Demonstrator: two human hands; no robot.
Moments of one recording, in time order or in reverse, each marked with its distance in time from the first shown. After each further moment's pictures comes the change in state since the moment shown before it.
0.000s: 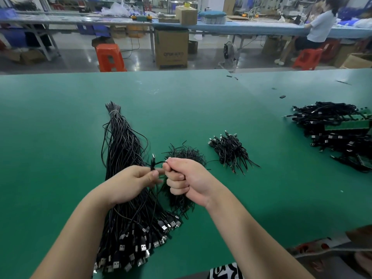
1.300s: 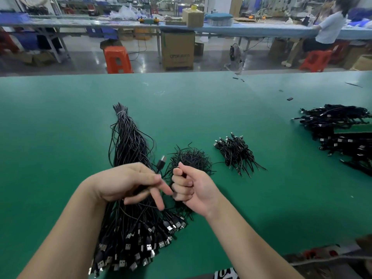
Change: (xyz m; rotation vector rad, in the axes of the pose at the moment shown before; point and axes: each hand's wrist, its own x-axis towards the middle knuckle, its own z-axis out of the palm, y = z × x) left_hand -0.015 0.021 -0.029 -0.291 -0.441 0.070; right_hand 0.006 0.030 -0.009 0.386 -0.010 0.057
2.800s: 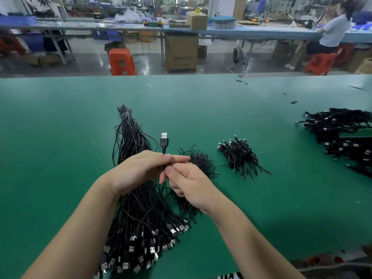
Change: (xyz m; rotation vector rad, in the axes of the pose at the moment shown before) left_hand 0.021 0.010 0.004 -0.184 0.222 0.233; right_hand -0.012 -0.013 0.044 -0.849 -0.015 -0.333
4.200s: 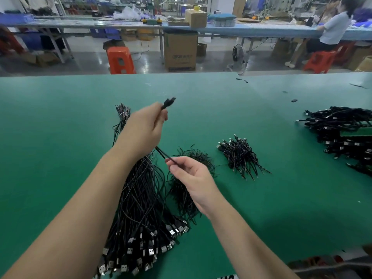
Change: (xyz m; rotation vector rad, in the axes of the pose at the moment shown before) left_hand 0.049 0.044 -0.012 1.092 0.757 0.373; right_hand 0.008 0.024 -0.007 0.199 0.291 0.026
